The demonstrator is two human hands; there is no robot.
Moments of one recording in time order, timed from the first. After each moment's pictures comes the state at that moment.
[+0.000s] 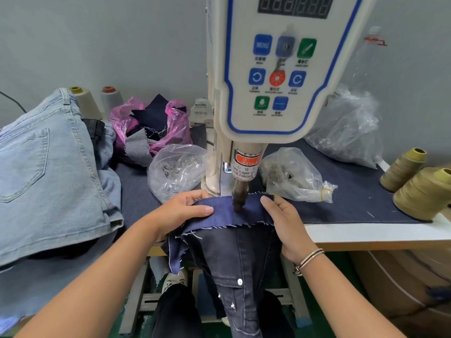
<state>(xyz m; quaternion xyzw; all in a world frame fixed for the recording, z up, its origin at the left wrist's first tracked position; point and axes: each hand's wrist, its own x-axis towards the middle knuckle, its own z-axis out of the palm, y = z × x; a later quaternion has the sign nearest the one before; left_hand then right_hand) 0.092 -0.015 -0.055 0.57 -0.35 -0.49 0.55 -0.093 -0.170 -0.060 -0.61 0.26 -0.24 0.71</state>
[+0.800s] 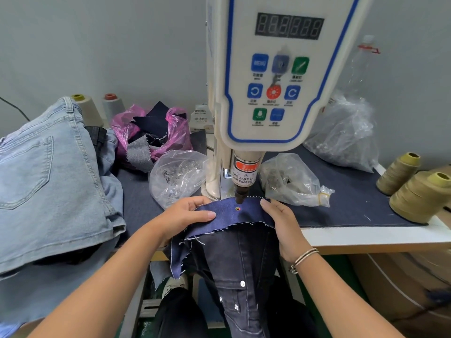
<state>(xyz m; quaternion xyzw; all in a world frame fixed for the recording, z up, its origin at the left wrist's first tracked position) 0.087 -0.015 -0.053 0.60 -0.35 -0.48 0.55 -0.091 -0.169 -0.054 -0.57 0.28 -0.23 0.74</state>
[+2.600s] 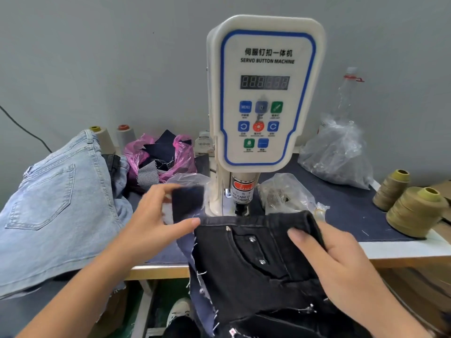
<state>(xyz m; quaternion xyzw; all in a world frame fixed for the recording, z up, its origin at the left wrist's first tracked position) 0.056 0.048 0.043 0.79 -0.41 -0.07 0.45 -0.184 -0.103 0.070 -0.82 0.16 -0.31 0.46</state>
